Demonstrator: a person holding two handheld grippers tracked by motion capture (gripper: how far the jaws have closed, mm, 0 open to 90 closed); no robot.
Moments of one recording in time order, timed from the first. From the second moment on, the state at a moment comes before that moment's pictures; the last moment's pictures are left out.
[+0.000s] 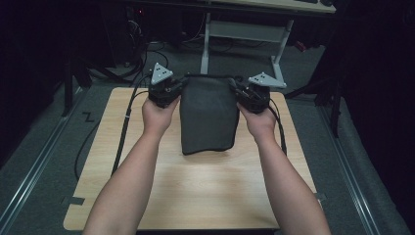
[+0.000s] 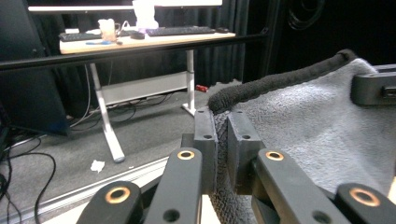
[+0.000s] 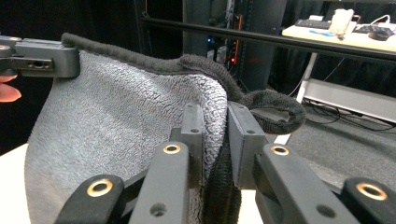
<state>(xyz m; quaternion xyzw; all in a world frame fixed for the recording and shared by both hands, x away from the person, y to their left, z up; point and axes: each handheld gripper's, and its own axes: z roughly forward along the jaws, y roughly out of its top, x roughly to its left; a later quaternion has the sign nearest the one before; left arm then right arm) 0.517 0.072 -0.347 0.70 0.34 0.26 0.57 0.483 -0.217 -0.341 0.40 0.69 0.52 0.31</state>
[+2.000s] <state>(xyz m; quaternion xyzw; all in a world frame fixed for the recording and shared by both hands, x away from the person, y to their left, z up) 0.529 0.081 -0.473 0.75 0.40 0.10 0.52 0.514 -0.237 -0.445 0.47 0.72 0.48 0.15</state>
